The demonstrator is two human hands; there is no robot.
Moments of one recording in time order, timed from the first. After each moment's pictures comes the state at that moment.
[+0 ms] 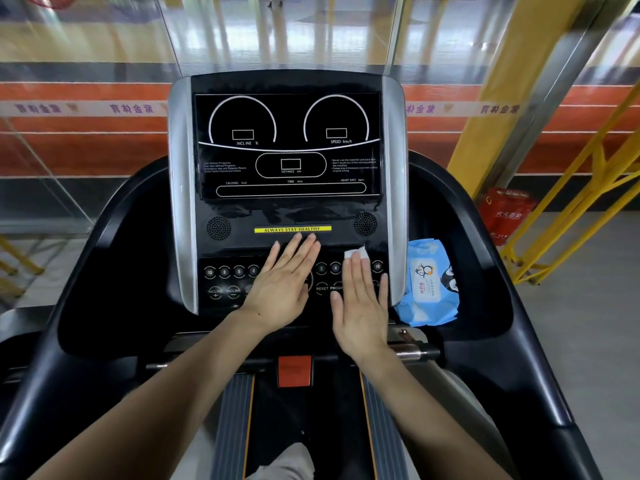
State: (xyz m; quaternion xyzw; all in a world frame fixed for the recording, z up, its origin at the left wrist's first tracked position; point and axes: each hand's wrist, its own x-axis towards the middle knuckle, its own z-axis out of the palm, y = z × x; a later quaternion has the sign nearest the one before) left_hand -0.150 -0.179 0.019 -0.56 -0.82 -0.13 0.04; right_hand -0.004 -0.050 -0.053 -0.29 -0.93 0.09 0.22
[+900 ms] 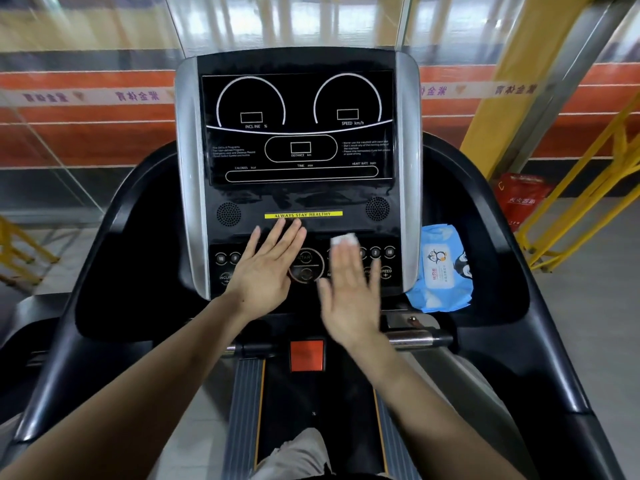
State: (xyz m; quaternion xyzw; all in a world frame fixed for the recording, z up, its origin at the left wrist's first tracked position) left_hand -0.176 -0.215 0.022 -0.54 -0.83 -0.07 0.07; right_hand -0.025 -0.084 -0.041 -0.28 -0.94 0.11 0.19
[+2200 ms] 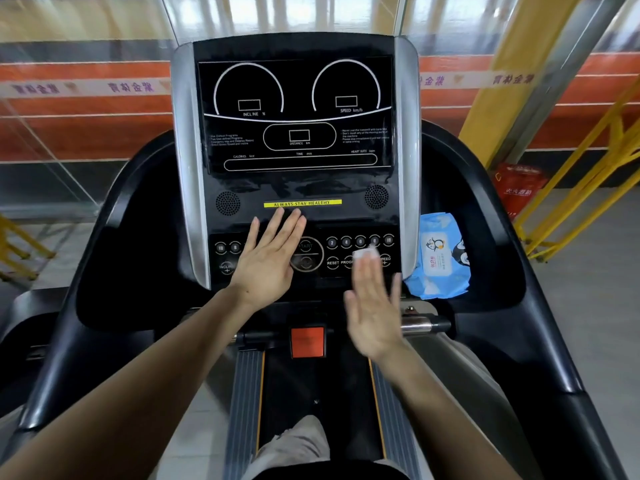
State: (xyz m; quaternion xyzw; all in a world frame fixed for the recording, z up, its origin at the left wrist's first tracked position) left_hand -0.174 -0.213 0.011 -0.53 -0.84 -0.08 0.08; right_hand 0.030 -0.077 -0.058 -0.27 -0.94 0.17 0.13
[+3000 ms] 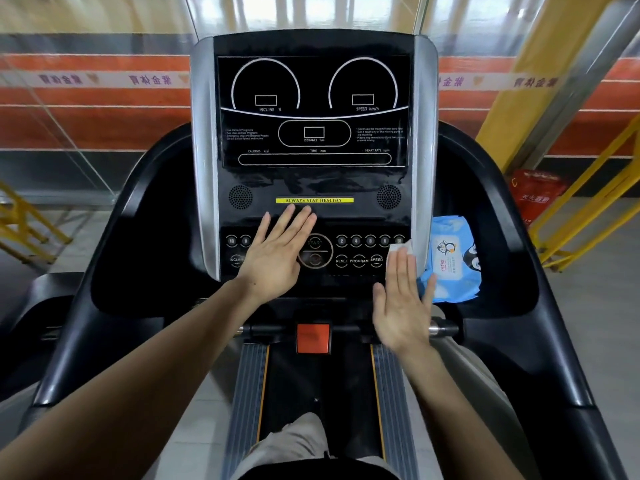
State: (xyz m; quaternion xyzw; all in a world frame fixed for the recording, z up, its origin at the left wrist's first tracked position) left_hand -0.174 -0.215 0.016 -0.53 -0.84 -0.08 0.07; right_hand 0.046 -0.050 -0.059 -0.36 -0.91 0.15 0.13
